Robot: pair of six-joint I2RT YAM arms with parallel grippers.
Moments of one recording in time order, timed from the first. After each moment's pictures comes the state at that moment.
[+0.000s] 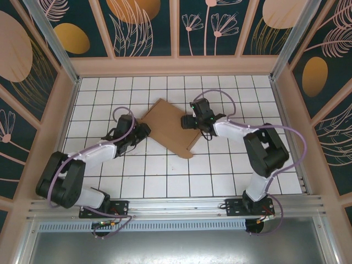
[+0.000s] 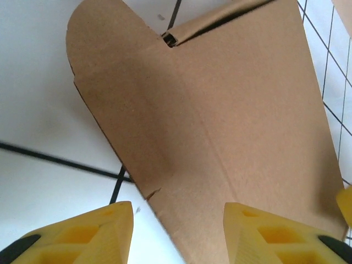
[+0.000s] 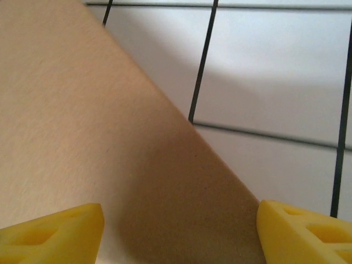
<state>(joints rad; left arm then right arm) -0.41 1.45 0.66 0.04 0.08 -0.97 0.59 1.73 1.03 -0.14 0.02 0.39</state>
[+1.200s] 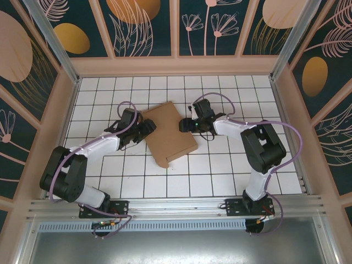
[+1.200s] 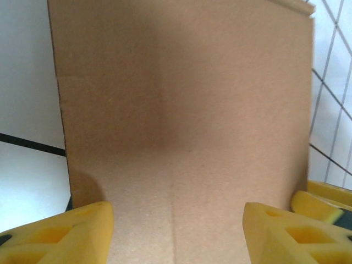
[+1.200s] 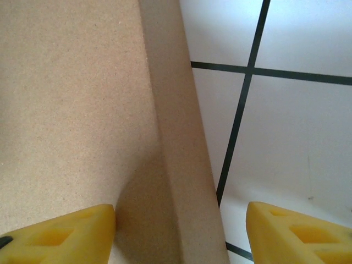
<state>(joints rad) -0.42 1.50 0.78 -0.13 0.15 -1.01 0.55 1.82 1.09 -0.19 -0.24 0.42</state>
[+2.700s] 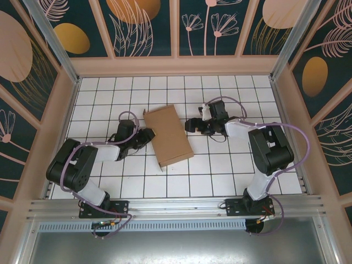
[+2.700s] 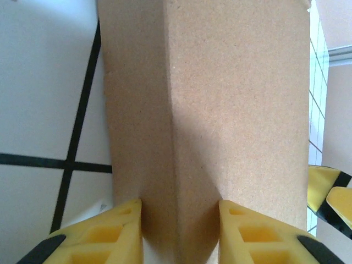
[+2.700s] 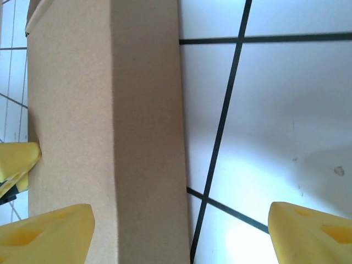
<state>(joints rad) -0.36 1.59 0.52 0.40 0.37 -0.99 0.41 1.75 0.94 -0.07 -0.56 0.46</state>
